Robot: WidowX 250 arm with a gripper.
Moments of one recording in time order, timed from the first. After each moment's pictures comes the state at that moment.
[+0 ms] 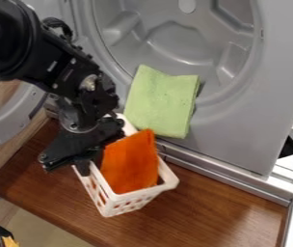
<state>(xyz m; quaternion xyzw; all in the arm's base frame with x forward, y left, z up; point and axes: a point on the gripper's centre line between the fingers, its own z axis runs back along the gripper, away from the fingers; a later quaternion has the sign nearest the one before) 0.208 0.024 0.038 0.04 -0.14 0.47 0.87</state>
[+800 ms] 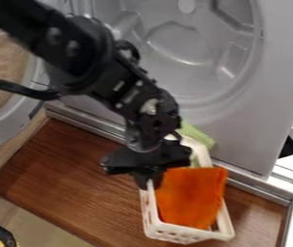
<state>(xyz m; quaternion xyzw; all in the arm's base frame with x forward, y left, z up) 0.237 -0.059 0.017 -0.03 -0.14 0.24 0.96</state>
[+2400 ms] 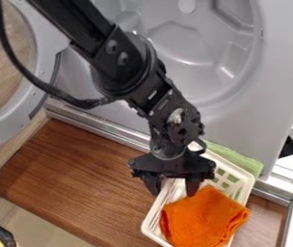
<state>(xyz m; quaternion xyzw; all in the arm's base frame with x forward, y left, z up) 0.252 -0.075 0.000 -0.05 -0.14 0.18 0.97</state>
